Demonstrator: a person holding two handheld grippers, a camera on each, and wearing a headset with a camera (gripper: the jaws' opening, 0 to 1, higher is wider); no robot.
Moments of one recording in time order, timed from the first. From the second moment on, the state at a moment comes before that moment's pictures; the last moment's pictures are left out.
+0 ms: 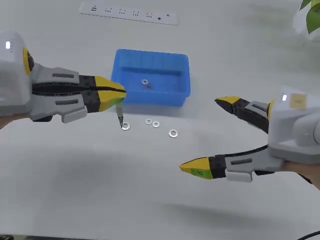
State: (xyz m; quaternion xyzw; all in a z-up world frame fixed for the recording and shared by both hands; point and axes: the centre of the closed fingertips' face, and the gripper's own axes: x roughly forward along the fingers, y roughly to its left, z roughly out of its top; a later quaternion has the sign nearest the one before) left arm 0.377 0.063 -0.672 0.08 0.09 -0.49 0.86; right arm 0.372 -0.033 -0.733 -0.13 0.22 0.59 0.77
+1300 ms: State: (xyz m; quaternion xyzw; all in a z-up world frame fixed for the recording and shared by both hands) left arm 0.374 0.056 -0.690 0.09 0.11 -0.55 0.82; right arm 0.345 0.048 -0.748 -0.12 0.21 0.69 0.68
